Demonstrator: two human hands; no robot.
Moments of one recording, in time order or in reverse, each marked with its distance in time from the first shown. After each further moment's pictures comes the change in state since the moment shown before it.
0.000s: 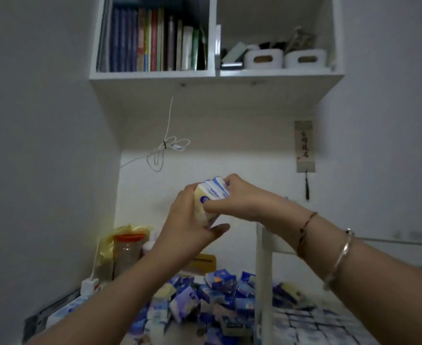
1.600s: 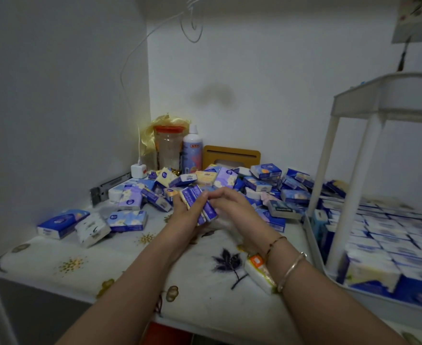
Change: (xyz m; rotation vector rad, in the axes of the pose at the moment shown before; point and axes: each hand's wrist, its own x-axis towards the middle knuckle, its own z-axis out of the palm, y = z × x) left_hand -0.139 -0.208 0.033 -0.677 0.104 -0.855; right_hand -0.003 0.123 0.250 0.824 -0.154 0.193
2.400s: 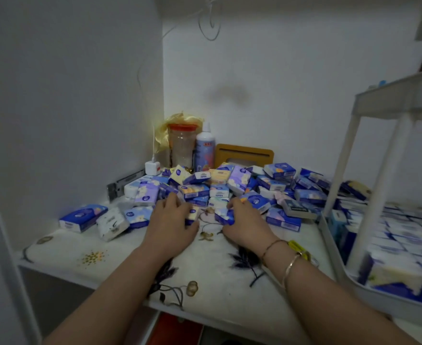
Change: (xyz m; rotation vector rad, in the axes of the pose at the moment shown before) left_hand -0.012 0.005 -0.070 1.554 0.097 0.422; right_hand 0.013 0.035 0.010 -1.052 0.004 0.092
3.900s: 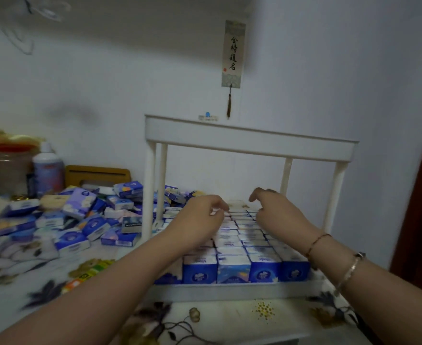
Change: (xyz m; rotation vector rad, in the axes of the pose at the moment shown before) left_hand 0.002 0.365 -0.043 -0.797 -0.319 0.432; right_hand -0.201 0.207 -0.240 -0.306 0.356 0.347
